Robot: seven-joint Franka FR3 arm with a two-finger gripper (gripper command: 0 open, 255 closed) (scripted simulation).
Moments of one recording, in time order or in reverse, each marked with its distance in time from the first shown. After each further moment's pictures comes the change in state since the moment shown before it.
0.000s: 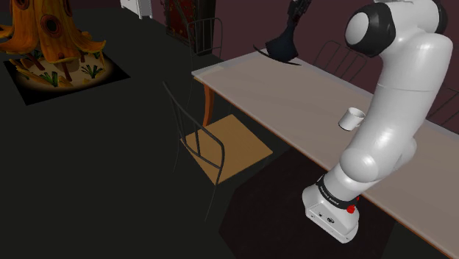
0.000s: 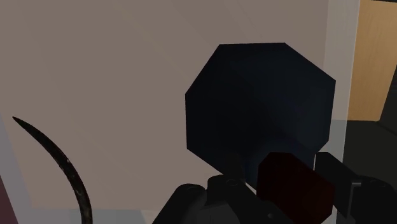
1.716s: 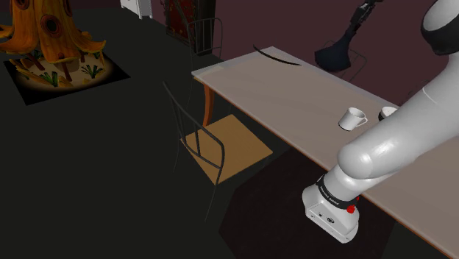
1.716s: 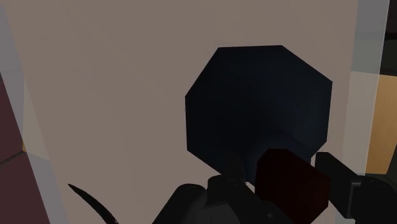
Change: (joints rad) arm -0.120 -0.440 -0.131 -0.465 -0.134 0.053 -0.293
